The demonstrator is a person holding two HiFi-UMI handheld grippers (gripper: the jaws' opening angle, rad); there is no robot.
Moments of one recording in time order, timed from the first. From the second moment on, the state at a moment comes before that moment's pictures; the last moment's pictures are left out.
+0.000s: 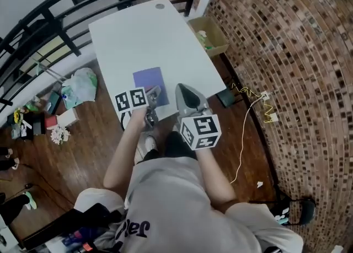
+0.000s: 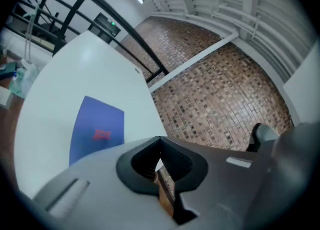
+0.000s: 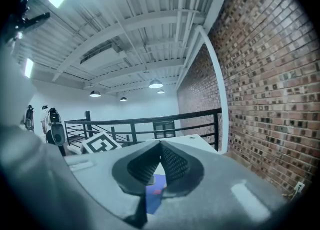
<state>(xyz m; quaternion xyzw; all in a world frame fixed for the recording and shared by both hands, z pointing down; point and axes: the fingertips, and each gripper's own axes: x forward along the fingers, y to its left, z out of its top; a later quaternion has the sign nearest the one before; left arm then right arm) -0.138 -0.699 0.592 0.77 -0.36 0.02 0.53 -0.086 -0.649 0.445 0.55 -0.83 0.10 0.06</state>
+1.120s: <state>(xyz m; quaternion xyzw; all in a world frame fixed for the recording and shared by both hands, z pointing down) -0.171 -0.395 0.349 0.79 -0.61 -0.05 0.06 -0.046 -0.416 0.357 0.50 -0.86 0.03 0.03</state>
